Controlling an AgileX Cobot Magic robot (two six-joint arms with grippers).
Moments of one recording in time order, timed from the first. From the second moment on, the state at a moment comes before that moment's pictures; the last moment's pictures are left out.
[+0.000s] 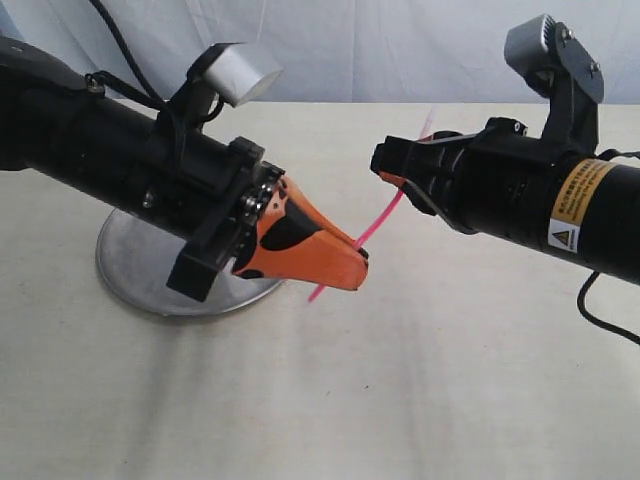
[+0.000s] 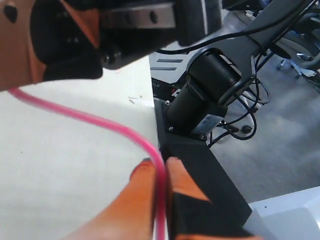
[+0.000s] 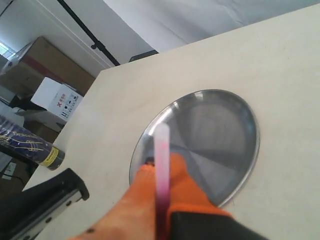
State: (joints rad) left arm -0.48 1.59 -0.97 -1.39 1.26 1.60; right arm 0.50 1.21 -0.56 -0.53 -0.27 1.12
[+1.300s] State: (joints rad) left arm -0.48 1.58 -0.97 -1.55 1.19 1.78; right arm 0.57 1.22 -0.56 -0.54 -0.24 1.17
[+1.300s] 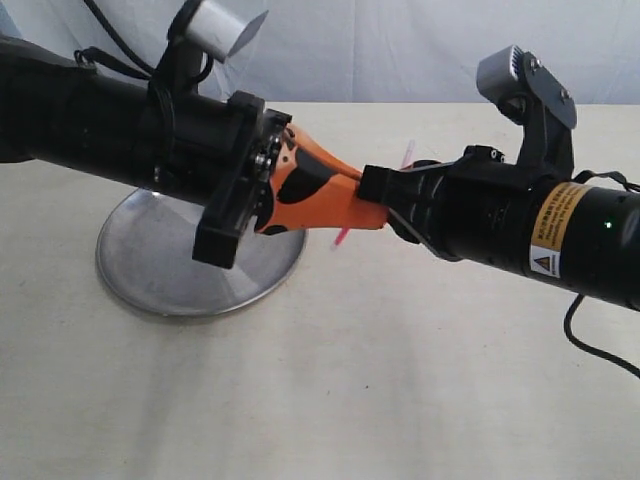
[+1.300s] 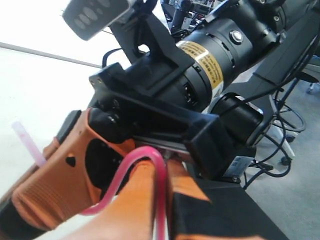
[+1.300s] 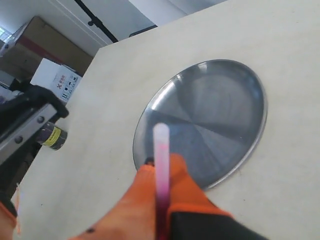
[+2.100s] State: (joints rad) left arm -0.48 1.58 -0.98 -1.61 0.86 1.78; right arm 0.64 1.22 -0.55 -0.59 -0.32 1.18
